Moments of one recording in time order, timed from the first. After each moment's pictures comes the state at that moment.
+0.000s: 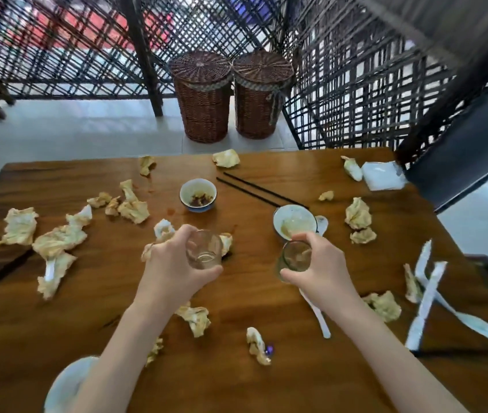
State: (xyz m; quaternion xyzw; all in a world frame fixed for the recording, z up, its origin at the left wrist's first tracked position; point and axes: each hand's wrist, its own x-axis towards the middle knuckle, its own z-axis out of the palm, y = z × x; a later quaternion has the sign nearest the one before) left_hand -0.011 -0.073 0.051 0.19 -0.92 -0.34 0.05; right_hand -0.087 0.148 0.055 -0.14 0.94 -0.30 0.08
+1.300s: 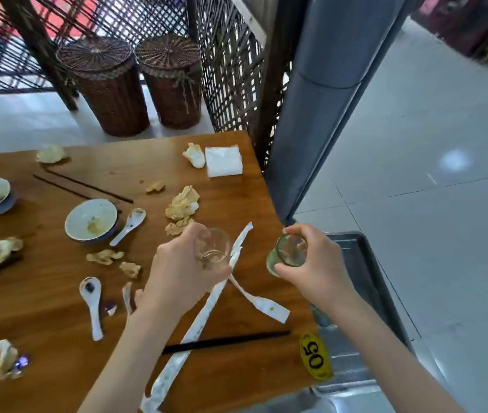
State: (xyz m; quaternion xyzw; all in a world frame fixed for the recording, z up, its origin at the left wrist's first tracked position) left_hand -0.147 0.355 0.069 0.15 -0.93 -0.35 0.01; right_hand -0.194 0.557 0.075 -0.10 0.94 -0.33 0.06
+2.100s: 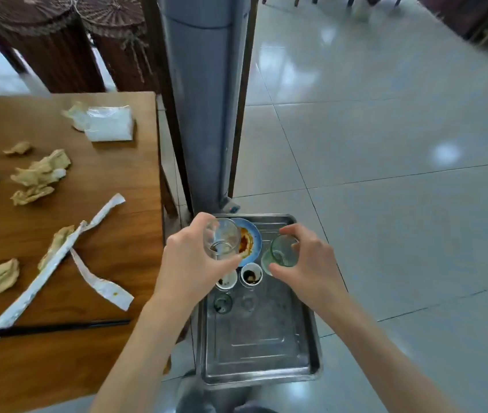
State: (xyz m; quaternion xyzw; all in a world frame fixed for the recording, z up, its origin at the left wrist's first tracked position) left_hand -0.217 0.648 0.019 0.12 -0.91 -0.40 0.05; right_hand -0.266 0.832 0.020 -0.10 0.95 -0.29 0.09
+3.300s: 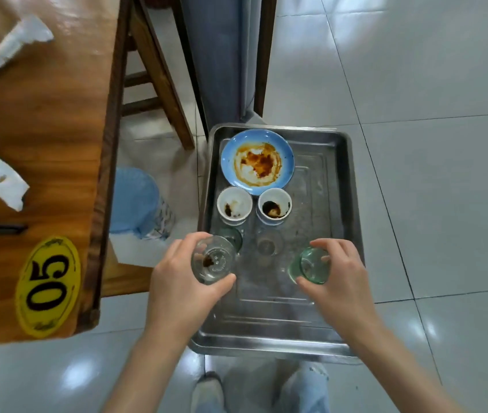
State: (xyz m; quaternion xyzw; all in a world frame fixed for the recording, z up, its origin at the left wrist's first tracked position) left_hand -0.130 0.706 -0.232 0.25 -0.89 -0.37 0.03; right_hand -0.213 0.913 -0.244 -0.08 0.94 -0.31 0.14
